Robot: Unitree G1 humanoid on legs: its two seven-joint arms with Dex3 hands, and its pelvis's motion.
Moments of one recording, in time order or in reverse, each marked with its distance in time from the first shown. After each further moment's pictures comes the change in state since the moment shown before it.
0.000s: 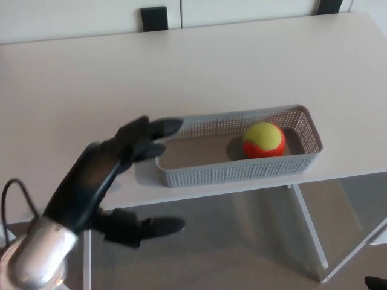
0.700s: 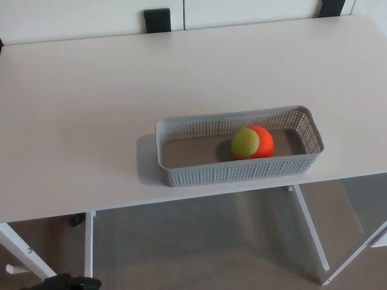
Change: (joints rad) left_arm 0.285 0.213 0.125 0.473 -0.155 -0.055 -0.260; right_arm 0.003 0.000 0.016 0.083 0.000 -0.004 0.000
